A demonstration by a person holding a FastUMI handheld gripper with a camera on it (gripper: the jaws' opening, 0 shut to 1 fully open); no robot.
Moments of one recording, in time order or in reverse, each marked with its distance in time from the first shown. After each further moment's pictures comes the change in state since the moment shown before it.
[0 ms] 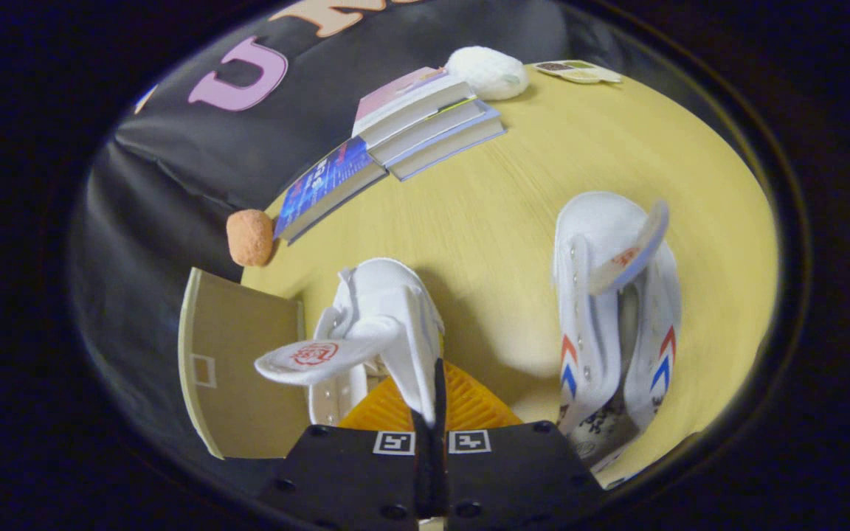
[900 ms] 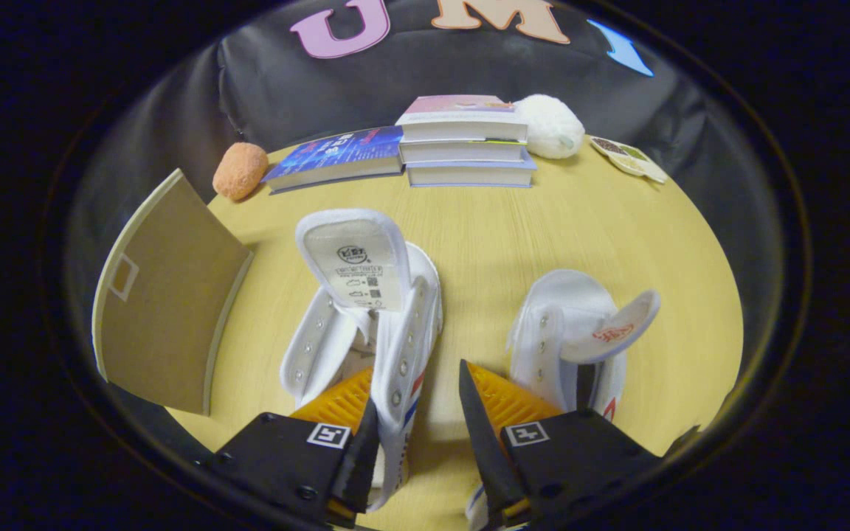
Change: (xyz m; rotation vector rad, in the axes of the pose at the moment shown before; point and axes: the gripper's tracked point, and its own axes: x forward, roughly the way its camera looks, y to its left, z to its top) arm 0.021 -0.043 0.025 -0.486 -0.128 -0.207
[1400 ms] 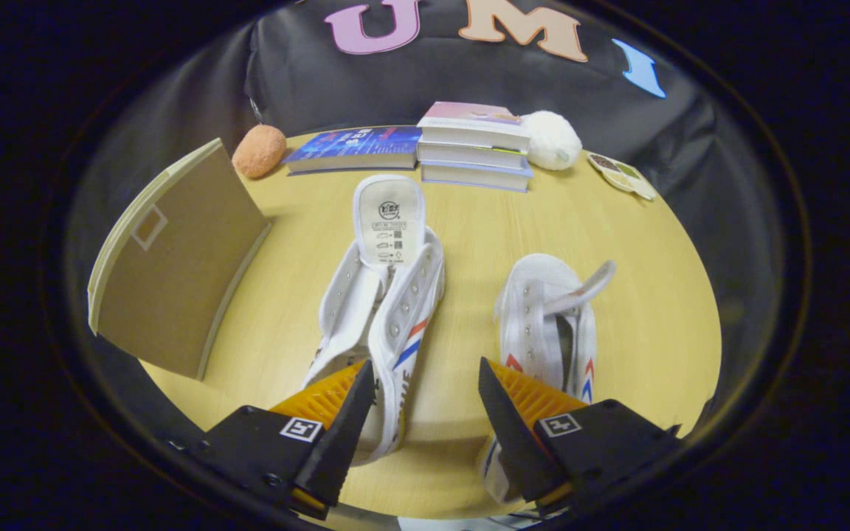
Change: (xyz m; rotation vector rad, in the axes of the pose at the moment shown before) arm -0.037 -0.001 -0.021 -0.121 -0.018 -0.037
